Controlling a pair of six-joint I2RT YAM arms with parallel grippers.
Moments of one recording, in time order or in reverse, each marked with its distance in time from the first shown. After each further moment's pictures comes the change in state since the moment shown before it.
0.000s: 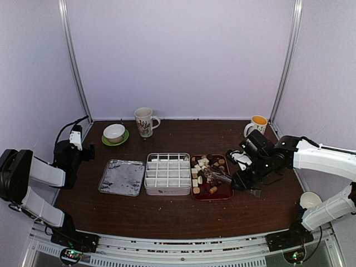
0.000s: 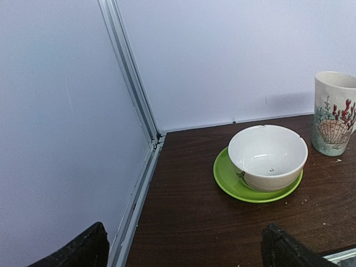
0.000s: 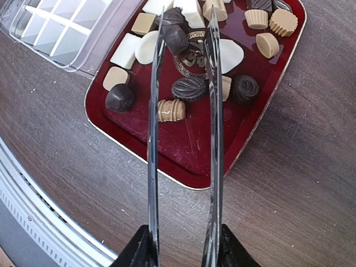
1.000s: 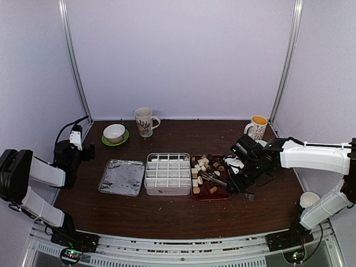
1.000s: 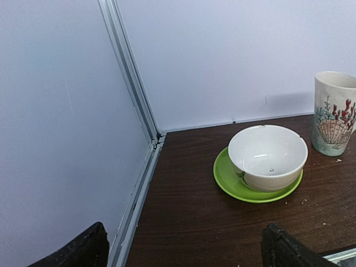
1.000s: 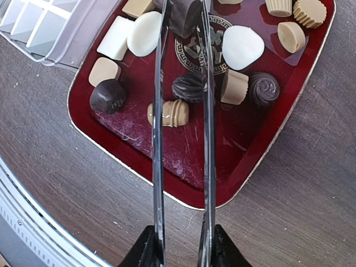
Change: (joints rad) left arm 0.000 0.000 0.000 0.000 0.000 0.000; right arm 0.000 0.131 0.000 0.061 -0.021 -0.018
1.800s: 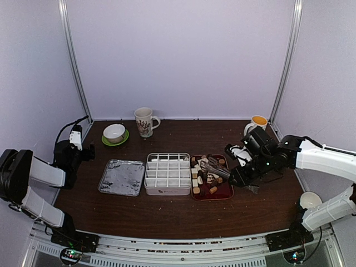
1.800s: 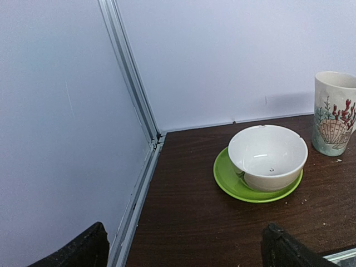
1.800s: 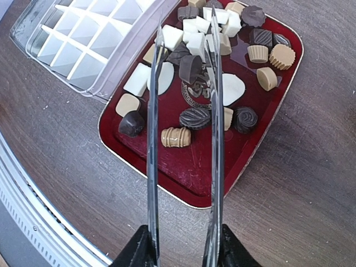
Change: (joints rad) left arm 0.000 0.000 0.000 0.000 0.000 0.000; right arm 0.000 -0.159 0.002 0.009 0.028 -0.004
